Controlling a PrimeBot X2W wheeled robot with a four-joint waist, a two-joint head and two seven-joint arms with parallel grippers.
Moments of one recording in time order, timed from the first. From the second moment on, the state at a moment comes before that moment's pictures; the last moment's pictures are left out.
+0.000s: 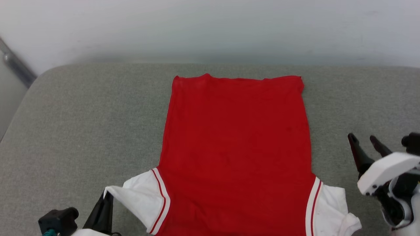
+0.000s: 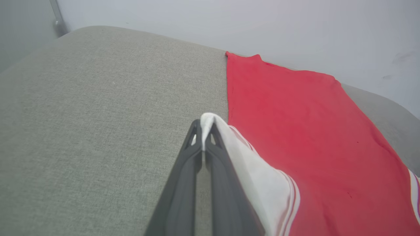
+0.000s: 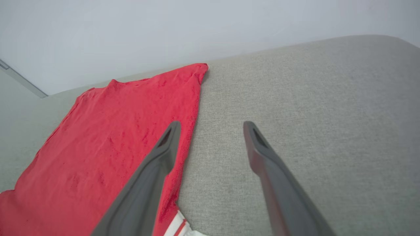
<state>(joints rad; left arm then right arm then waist) 0.20 0.47 -0.28 -0.14 -0.71 0.25 -0.14 -0.16 -0.18 -0.09 0.22 0.40 0.13 0.18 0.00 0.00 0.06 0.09</state>
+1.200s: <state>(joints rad) -0.15 0.33 -0.37 -0.03 -0.67 0.05 -0.25 -1.10 -0.22 -0.44 0.83 -0.07 0.13 0.90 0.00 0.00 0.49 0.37</state>
